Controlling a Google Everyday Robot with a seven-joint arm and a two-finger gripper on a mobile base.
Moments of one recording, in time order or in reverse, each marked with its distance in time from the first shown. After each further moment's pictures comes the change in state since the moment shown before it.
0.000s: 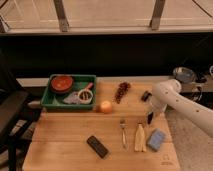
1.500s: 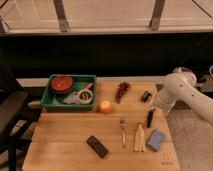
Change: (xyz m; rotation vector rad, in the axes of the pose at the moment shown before) arm -0.019 -0.005 -0.056 0.069 -0.055 -0.032
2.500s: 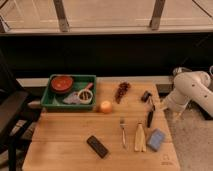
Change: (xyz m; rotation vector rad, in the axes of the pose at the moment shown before) arm -0.002 0.059 -0.039 -0.065 0.015 0.259
